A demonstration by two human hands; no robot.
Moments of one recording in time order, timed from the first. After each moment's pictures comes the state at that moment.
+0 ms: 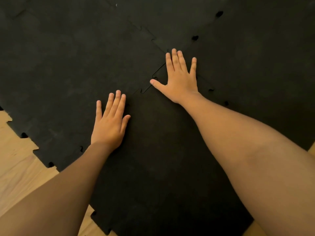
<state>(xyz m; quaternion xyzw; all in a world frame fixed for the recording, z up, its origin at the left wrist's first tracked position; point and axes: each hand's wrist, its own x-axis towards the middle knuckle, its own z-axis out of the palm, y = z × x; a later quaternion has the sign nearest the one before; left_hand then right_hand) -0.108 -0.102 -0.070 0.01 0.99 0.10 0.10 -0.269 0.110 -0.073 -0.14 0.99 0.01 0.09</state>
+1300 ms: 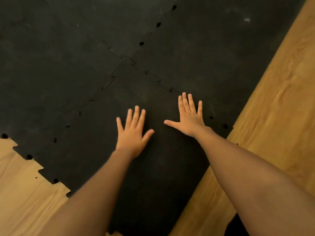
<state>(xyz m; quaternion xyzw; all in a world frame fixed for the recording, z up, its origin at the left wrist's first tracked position) -0.046 0.076 -0.042 0.07 0.97 0.11 0.20 -0.112 0.305 -0.062 -0.06 0.97 -0.03 0.24</state>
